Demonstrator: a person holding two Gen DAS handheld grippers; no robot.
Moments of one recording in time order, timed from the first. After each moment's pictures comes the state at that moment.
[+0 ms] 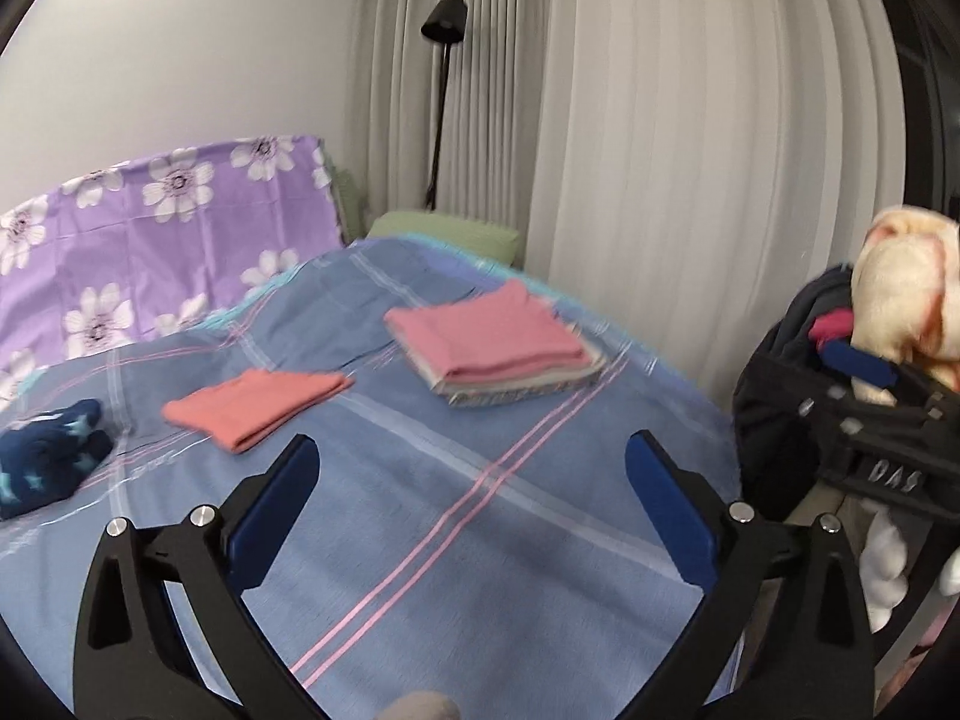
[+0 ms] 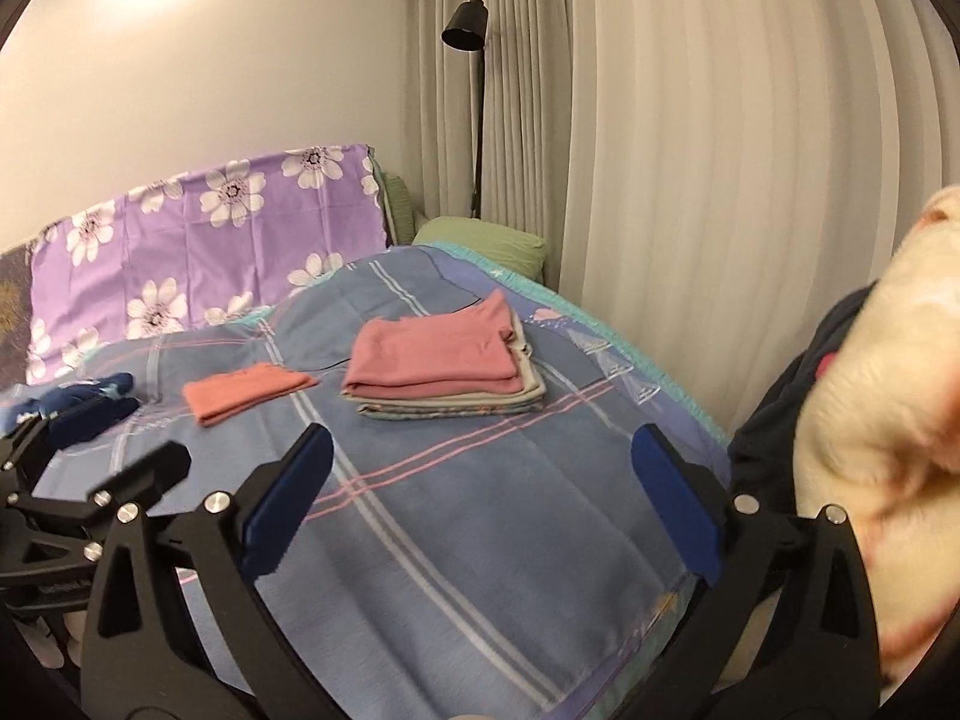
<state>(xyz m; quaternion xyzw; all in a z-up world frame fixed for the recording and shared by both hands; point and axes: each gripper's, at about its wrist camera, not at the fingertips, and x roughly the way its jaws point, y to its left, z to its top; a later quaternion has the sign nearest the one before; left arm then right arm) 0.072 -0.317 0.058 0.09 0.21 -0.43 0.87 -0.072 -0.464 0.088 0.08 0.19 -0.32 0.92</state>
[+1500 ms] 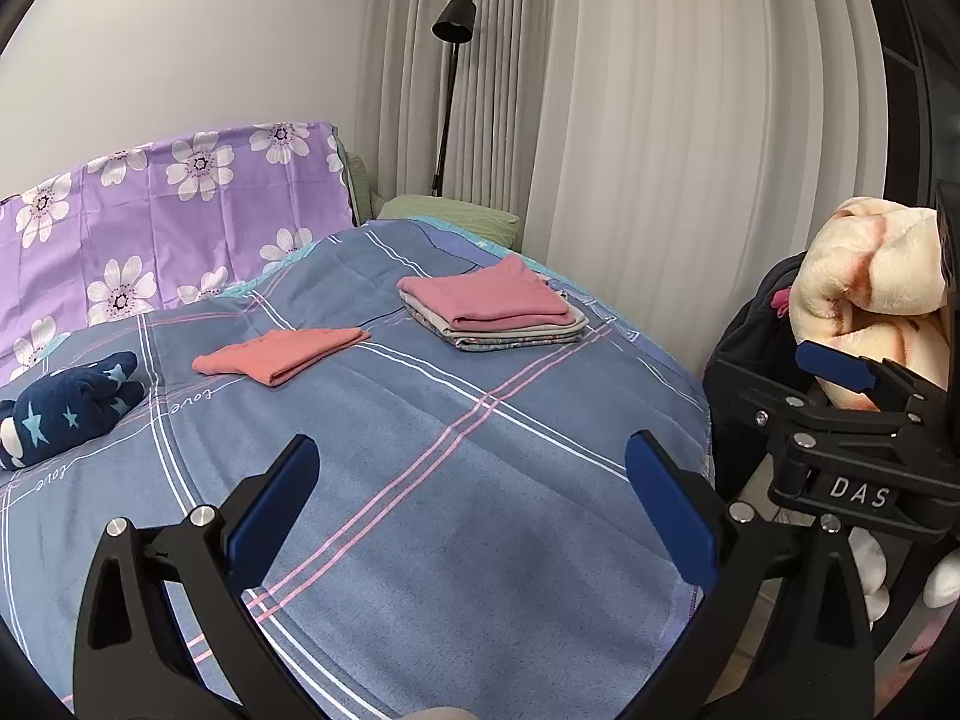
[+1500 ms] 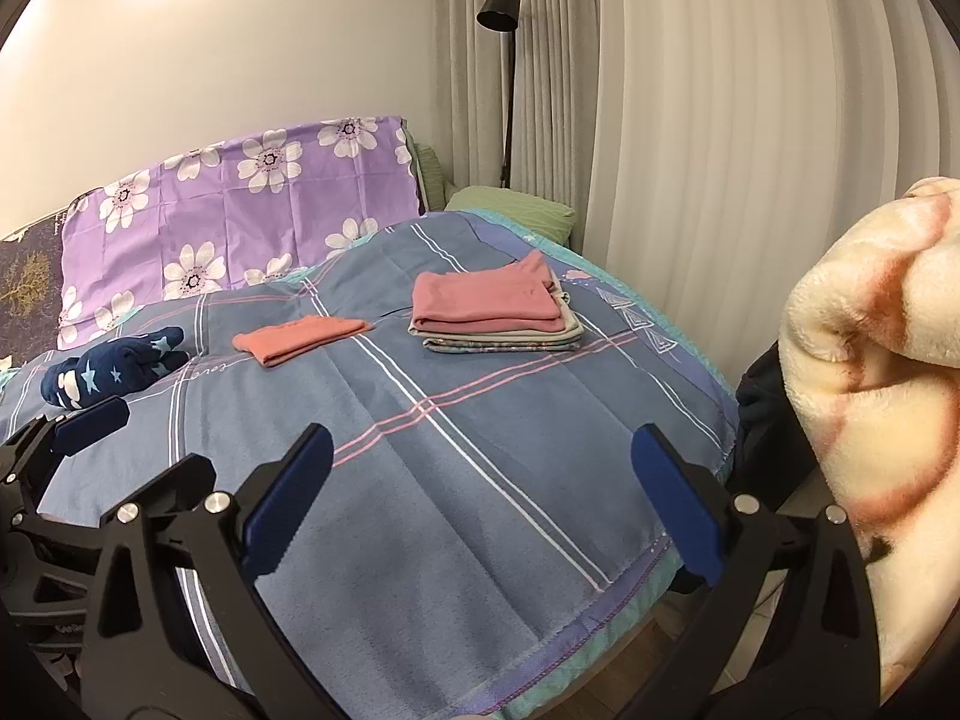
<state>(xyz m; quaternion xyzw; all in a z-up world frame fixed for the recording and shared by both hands) 0.021 -0.240 0.056 0.07 0.23 -0.43 0.87 -0.106 -0.384 0.088 0.07 0.23 -0.30 0.92</state>
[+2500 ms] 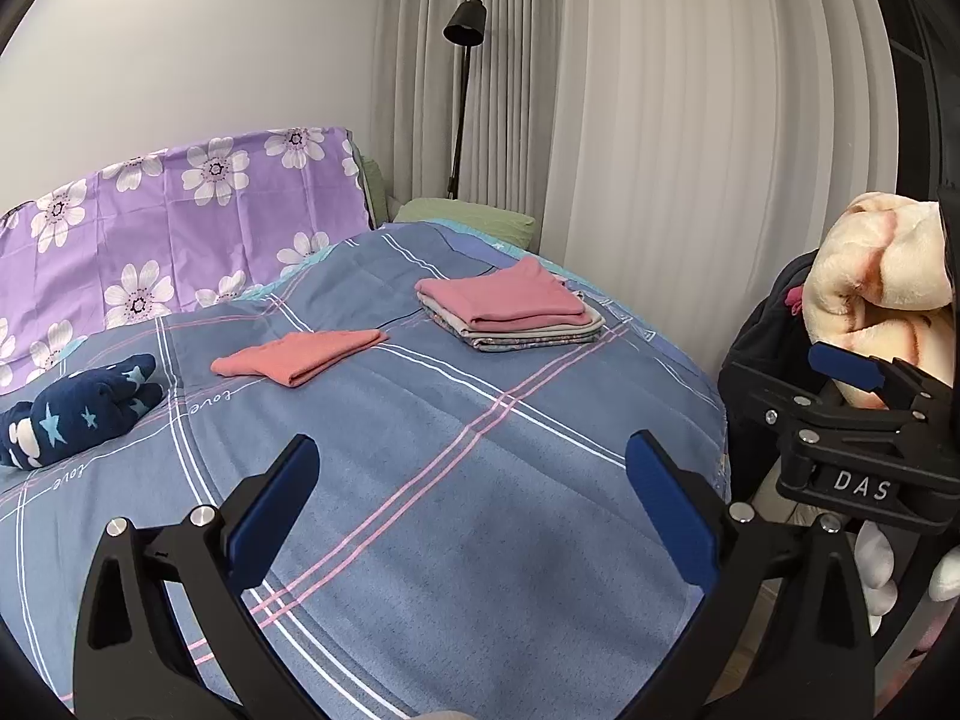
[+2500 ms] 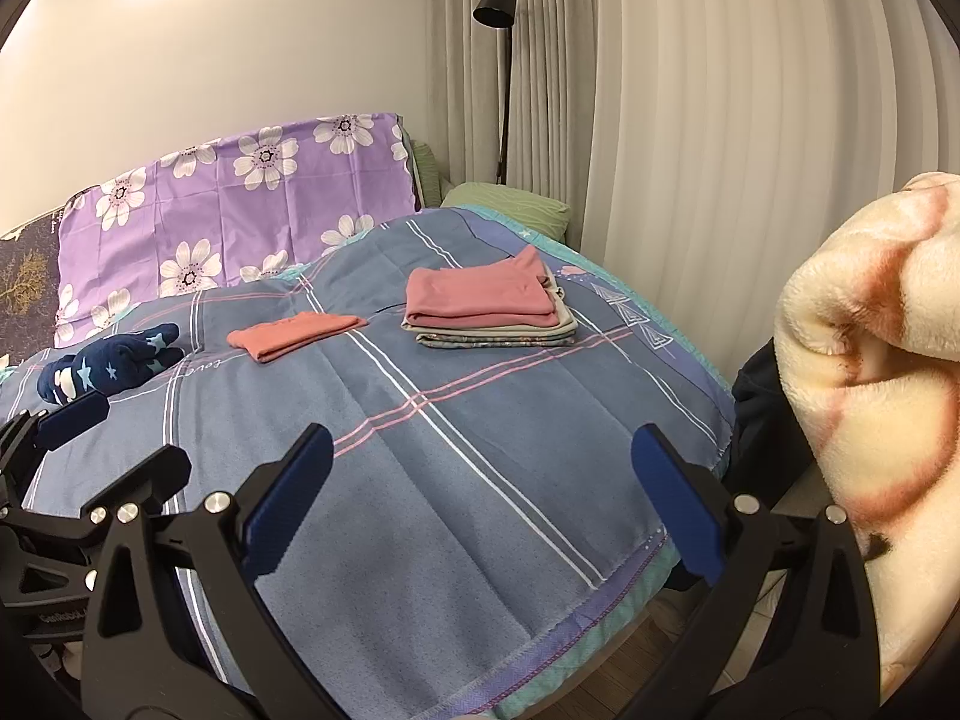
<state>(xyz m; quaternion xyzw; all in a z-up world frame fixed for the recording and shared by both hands) 0.019 -0.236 0.058 0.08 0.22 -0.41 0.88 -0.110 -0.386 0.083 0.07 0.23 -0.31 0.92</state>
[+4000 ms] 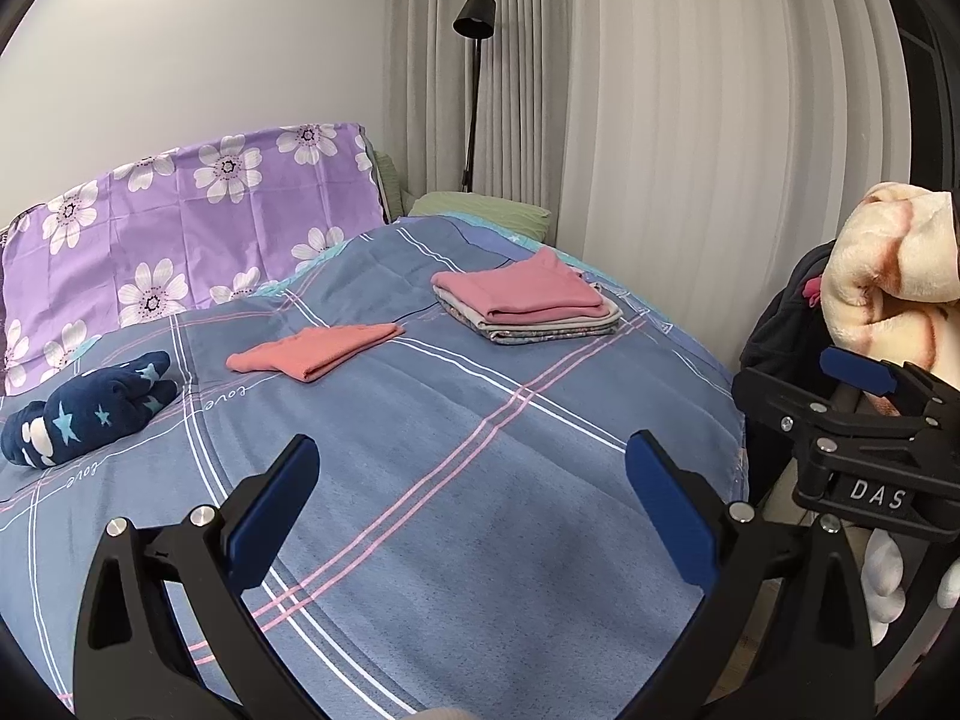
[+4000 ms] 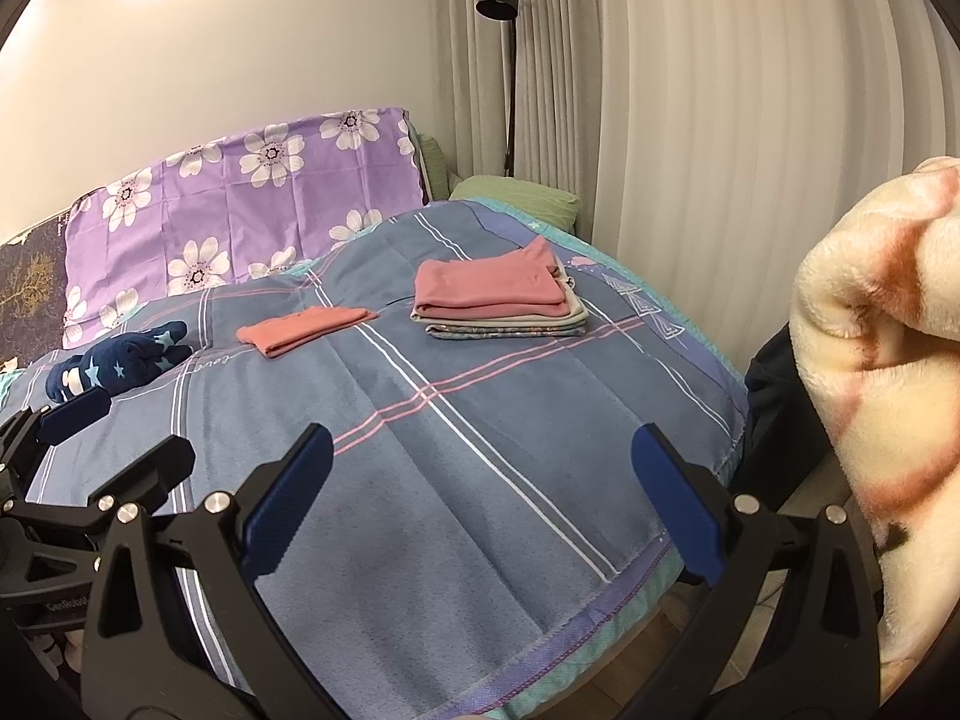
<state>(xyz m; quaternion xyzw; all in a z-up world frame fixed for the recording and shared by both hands) 0.021 -0.237 0.056 0.09 0.22 -0.39 0.89 -0.109 -0.385 0.076 0.08 0.24 -0.30 0.92</state>
